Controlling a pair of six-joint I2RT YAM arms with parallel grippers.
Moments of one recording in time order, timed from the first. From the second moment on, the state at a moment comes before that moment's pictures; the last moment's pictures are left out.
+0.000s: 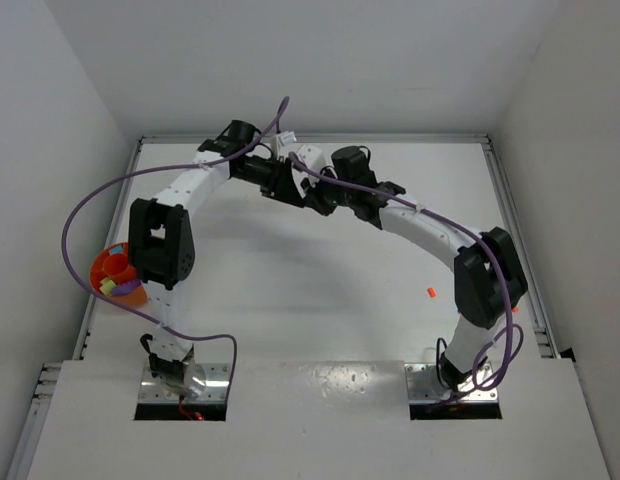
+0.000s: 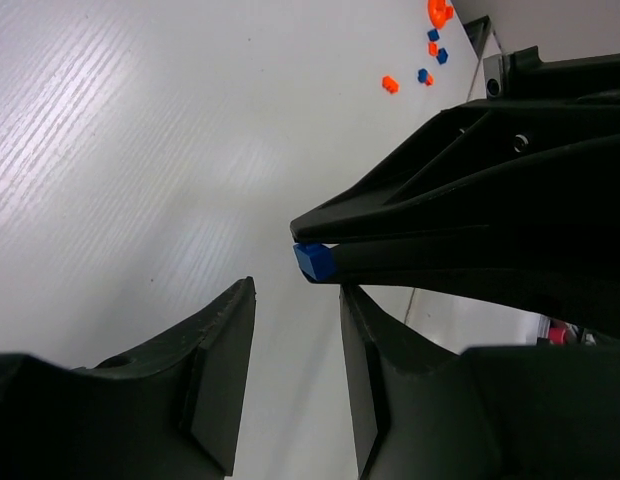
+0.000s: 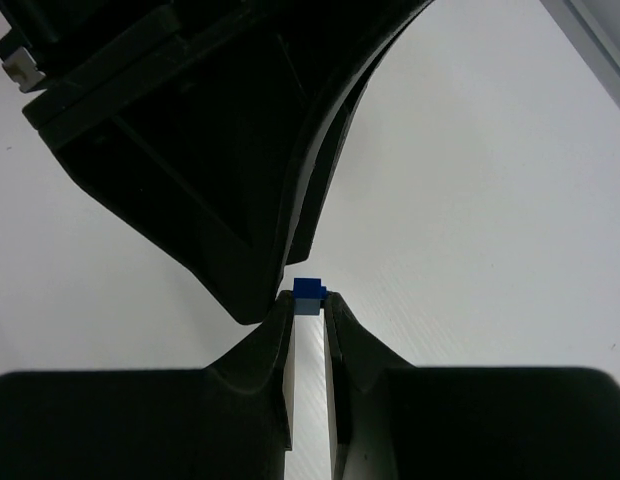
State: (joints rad) left arm -0.25 2.03 1.76 -0.75 1.02 0.10; right arm 0.59 1.77 1.33 -0.13 -0.28 -0.30
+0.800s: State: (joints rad) left arm -0.23 2.03 1.77 -0.69 1.05 0.04; right arm 0.60 1.77 1.30 -0.13 -0.27 -0.31
